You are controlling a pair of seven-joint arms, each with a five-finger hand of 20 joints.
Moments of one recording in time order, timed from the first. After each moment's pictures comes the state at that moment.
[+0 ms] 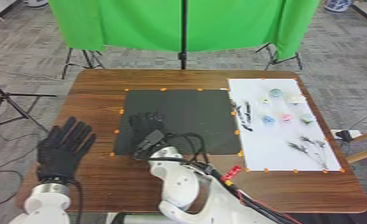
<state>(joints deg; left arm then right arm) 125.4 -55.7 -90.5 -120.6 4.5 18.5 23.8 -68.2 -79.2 25.3 -90.9 -154.5 5.3 34.4</state>
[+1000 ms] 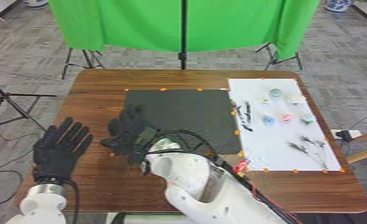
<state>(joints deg) 126.5 -55.1 -92.0 -120.9 4.1 18.6 24.0 -71.7 -79.2 35.1 -99.9 -145.1 -13.1 13.5</state>
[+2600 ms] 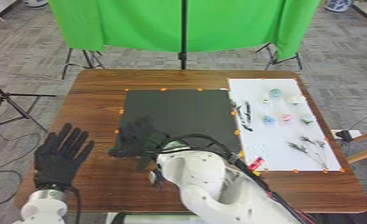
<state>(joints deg) 128.6 -57.6 -93.3 -121.1 3.5 19.0 22.0 -73.2 -72.8 36.2 -110.0 -133.3 -23.9 18.5</state>
